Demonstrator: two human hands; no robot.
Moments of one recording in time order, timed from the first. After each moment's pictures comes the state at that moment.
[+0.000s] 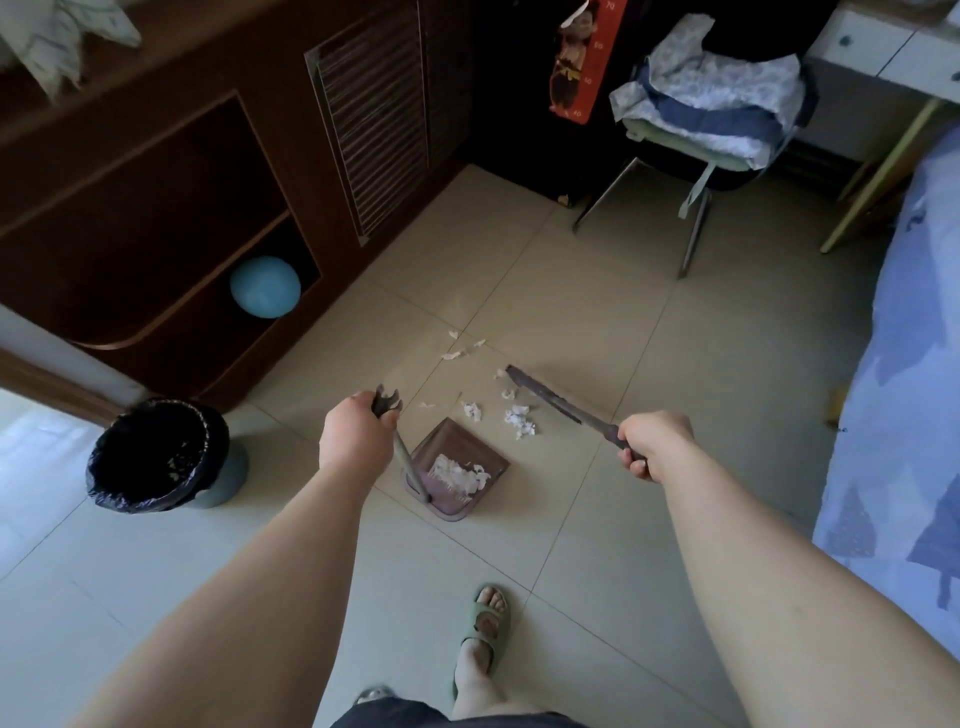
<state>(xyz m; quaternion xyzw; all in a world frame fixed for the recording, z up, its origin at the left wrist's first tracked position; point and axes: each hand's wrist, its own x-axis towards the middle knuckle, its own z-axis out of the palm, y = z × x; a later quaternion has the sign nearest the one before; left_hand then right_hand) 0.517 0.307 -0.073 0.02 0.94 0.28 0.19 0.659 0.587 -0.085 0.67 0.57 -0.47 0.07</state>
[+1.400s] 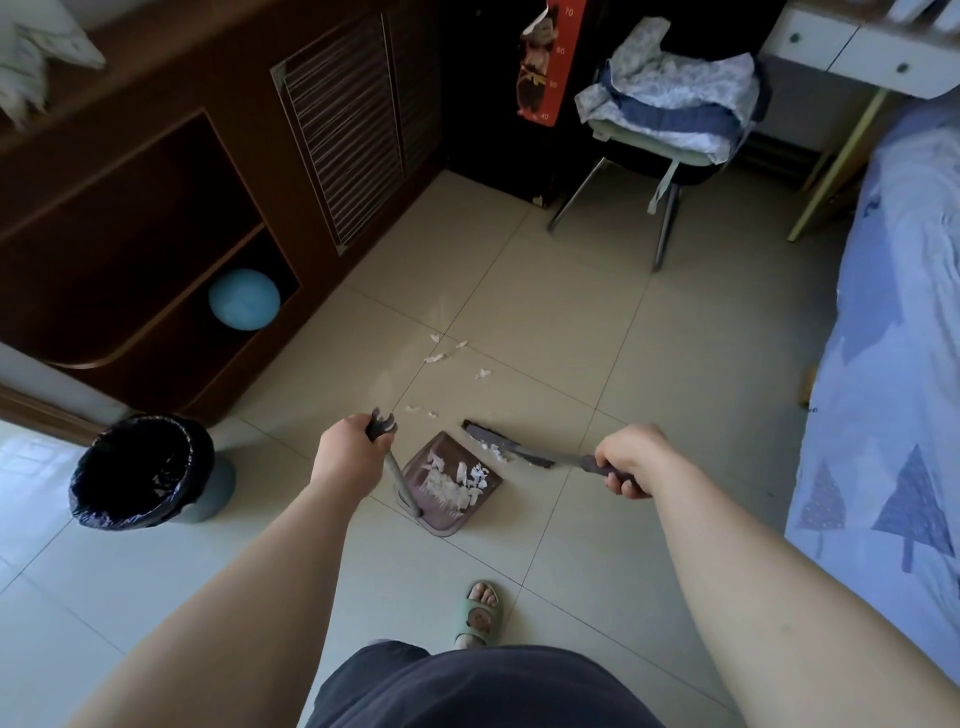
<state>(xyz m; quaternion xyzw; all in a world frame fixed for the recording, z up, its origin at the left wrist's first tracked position) 0.544 0.311 -0.077 0.08 0.94 0.24 0.22 0.699 0.583 -0.069 0.63 0.62 -0.41 0.21</state>
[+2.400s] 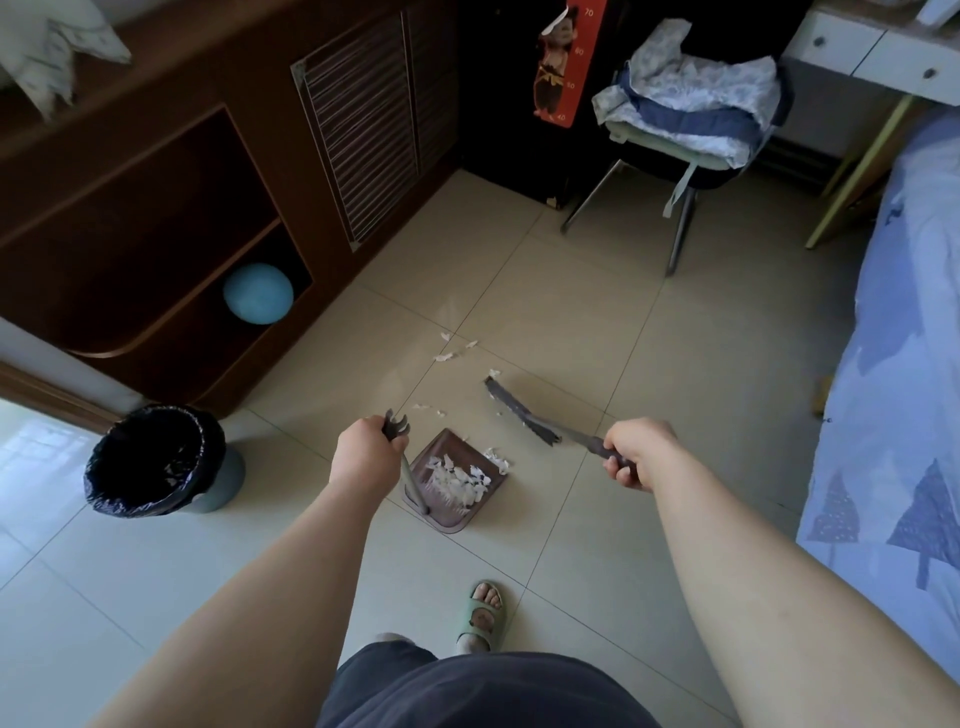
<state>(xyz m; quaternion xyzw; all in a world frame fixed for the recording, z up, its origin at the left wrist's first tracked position) 0.554 0.315 -0.075 0.04 0.94 0.26 0.23 0.685 0.583 -0.067 0.64 0.57 -0.49 0.16</state>
